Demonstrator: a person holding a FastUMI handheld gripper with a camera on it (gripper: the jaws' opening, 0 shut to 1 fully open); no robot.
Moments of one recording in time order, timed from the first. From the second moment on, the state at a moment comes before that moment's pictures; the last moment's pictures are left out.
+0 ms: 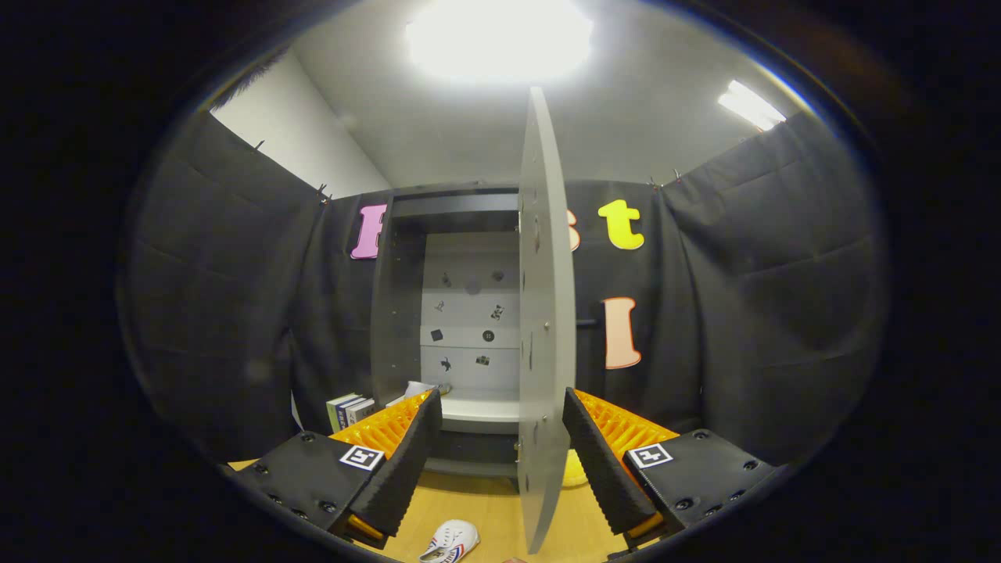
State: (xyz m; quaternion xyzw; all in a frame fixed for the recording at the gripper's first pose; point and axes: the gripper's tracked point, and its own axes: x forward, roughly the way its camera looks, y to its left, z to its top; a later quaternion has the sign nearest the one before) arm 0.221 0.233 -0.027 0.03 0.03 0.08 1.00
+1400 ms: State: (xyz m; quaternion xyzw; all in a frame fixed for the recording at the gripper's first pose) arm 0.225 0.351 -0.353 0.04 0.37 0.13 0.92
